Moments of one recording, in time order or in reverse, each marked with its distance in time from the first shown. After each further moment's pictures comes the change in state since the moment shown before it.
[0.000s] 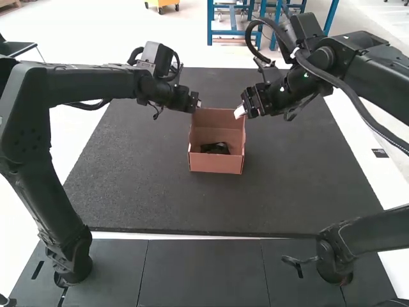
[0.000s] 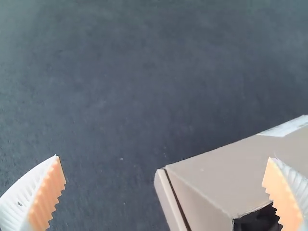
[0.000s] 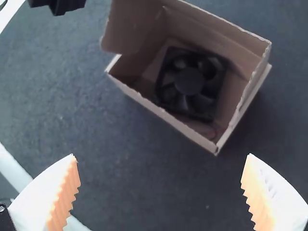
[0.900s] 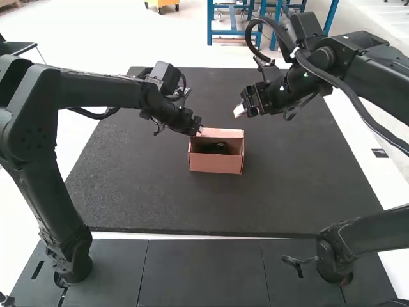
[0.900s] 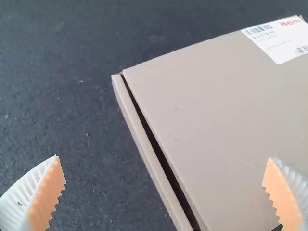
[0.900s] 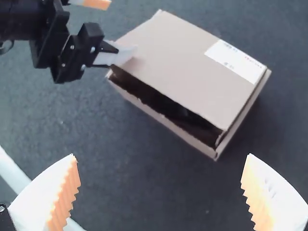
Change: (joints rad) left arm -0.040 0.031 -0.081 -0.093 0.069 0.045; right arm 0.000 0.000 0.000 0.017 0.000 0.000
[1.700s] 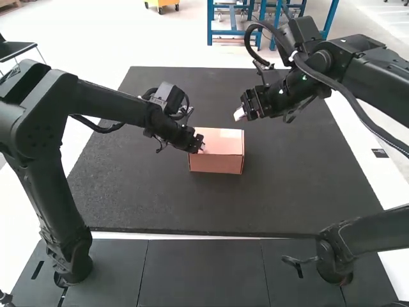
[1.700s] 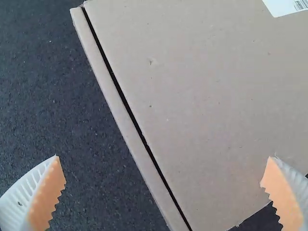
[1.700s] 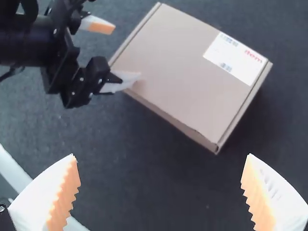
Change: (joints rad) left arm -0.026 0.039 -0.146 0.150 0.005 -0.016; right arm 0.000 0.000 -0.024 0.000 0.000 0.000
